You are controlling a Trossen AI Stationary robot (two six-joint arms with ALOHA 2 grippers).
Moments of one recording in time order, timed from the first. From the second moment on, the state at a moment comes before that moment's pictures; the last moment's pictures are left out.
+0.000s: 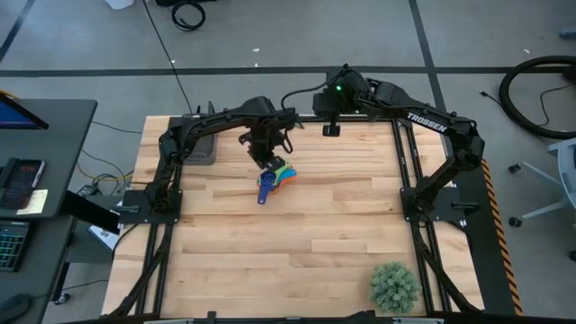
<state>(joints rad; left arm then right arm) 0.39 2.09 1.95 -1.55 0.26 -0.25 -0.47 1.56 1.64 -0.79 0.15 -0.64</state>
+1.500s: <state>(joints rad) -0.20 1.69 1.37 -1.27 -0.07 -1.09 -0.46 1.55 1.44 -0.59 -0.21 -0.52</state>
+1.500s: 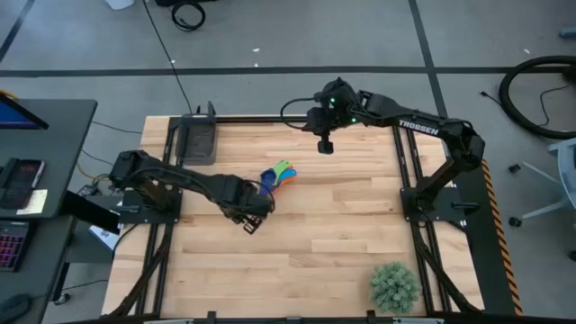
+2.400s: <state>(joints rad) -0.11 1.69 1.19 -1.03 -0.32 -1.25 -0.52 1.90 1.44 -0.36 -0.33 -0.55</state>
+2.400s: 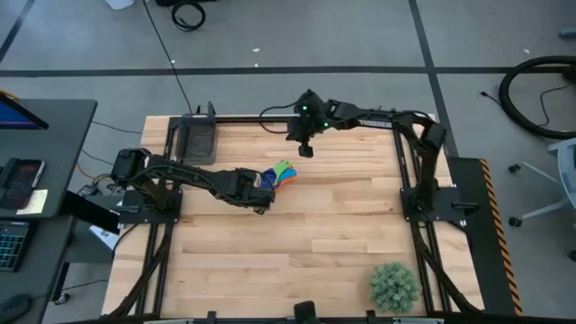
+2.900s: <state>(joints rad) -0.12 1.69 1.14 -0.91 -0.30 -1.25 -0.51 1.96 1.44 -0.32 -0.44 -0.60</state>
